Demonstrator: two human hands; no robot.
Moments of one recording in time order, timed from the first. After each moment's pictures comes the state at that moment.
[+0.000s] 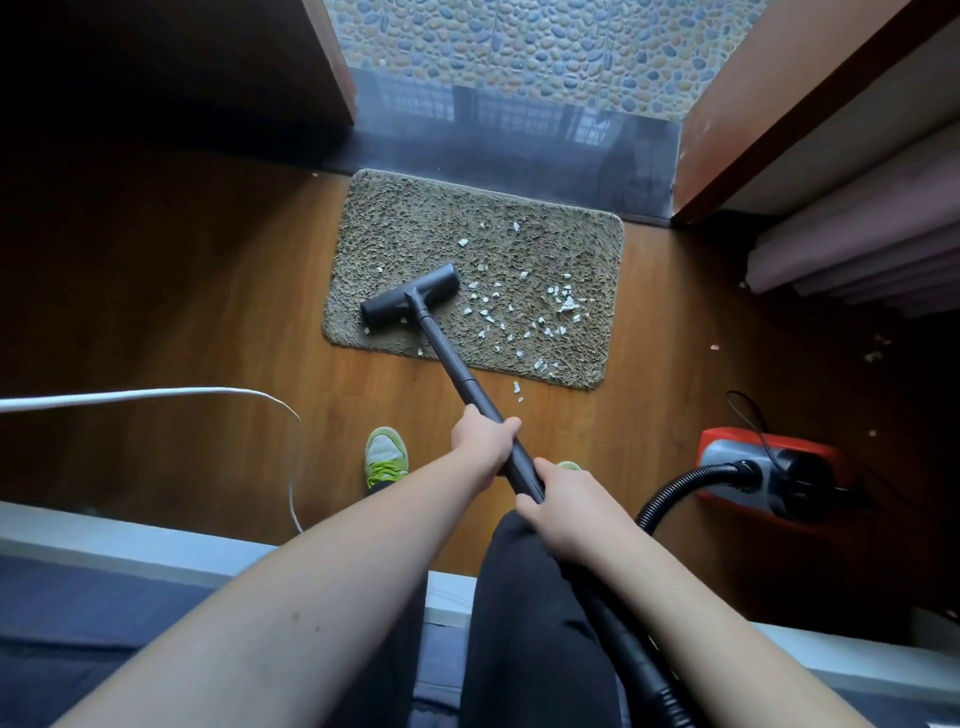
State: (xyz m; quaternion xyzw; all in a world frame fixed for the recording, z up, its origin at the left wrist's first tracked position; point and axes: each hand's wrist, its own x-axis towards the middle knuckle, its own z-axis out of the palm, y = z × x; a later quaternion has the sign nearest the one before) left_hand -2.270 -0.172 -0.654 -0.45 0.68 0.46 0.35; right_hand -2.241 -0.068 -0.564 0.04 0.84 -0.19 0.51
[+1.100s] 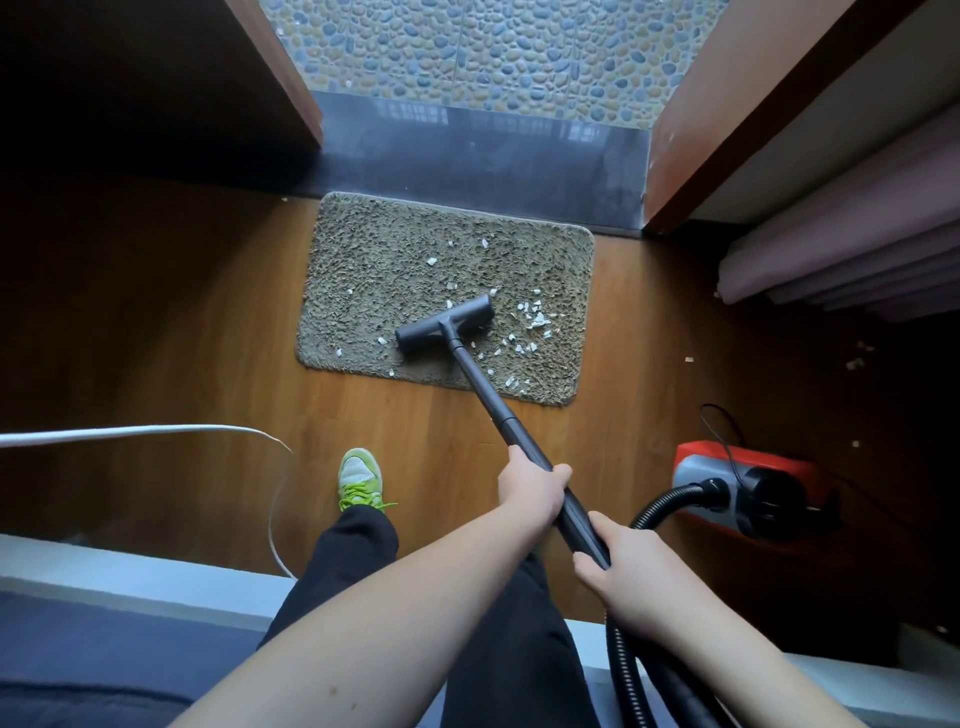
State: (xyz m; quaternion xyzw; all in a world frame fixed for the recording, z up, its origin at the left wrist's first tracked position) left_hand -2.286 -0.044 -0.632 -0.42 0.69 0.43 0.42; right_hand -2.255 0.067 -0.534 0.06 0.83 -0.21 0.51
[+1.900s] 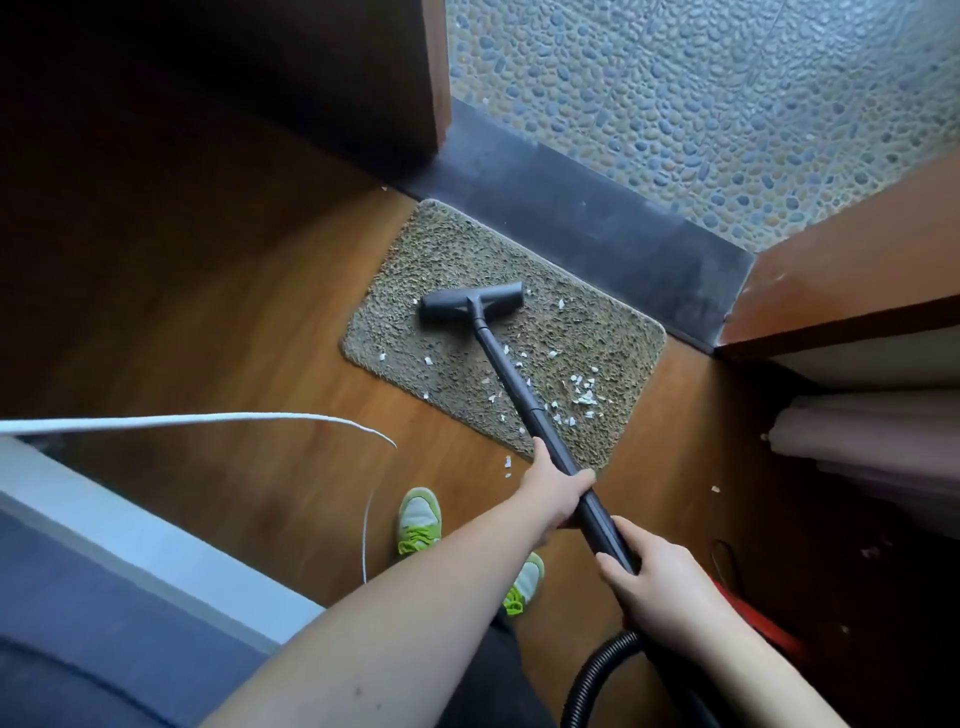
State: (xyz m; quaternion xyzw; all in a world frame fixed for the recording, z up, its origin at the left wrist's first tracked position) left_hand -2.392 -0.124 -0.658 -0.48 0.47 0.63 0.38; right_hand -2.389 0.001 -0.552 -0.01 0.85 -0.17 0.50
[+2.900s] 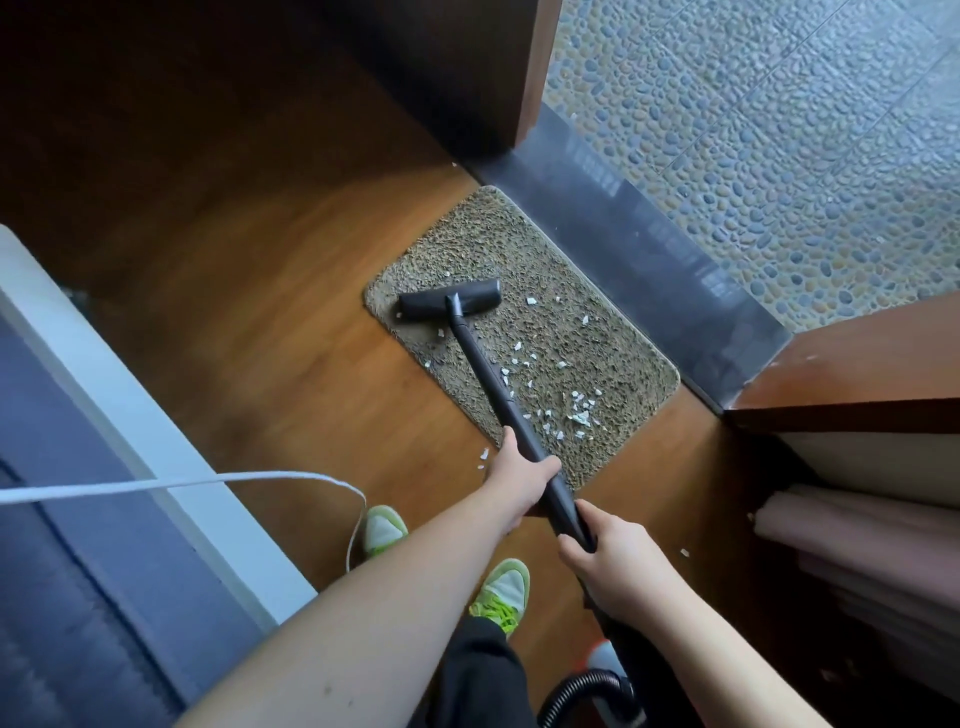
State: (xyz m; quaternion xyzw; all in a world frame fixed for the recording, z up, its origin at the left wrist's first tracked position) left_hand -2.371 -0.072 -0.687 -0.57 0.45 0.66 0.21; right_hand -2.408 0.049 -0.597 -0.19 0.84 -0.11 0.50
